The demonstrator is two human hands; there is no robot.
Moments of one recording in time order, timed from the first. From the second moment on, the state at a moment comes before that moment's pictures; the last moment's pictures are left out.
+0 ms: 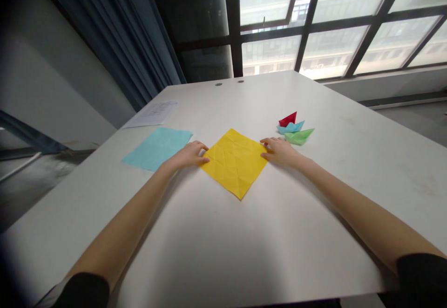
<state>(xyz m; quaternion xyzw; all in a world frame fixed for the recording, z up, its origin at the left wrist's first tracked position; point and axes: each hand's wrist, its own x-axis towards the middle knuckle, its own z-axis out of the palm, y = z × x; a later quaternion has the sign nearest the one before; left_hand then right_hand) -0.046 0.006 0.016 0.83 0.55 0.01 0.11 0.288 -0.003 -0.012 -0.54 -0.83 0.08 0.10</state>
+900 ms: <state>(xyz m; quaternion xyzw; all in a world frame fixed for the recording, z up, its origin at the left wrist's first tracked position) -0.051 0.015 0.008 0.82 0.51 0.15 0.21 0.296 0.002 -0.013 -0.54 -0.80 0.16 0.21</state>
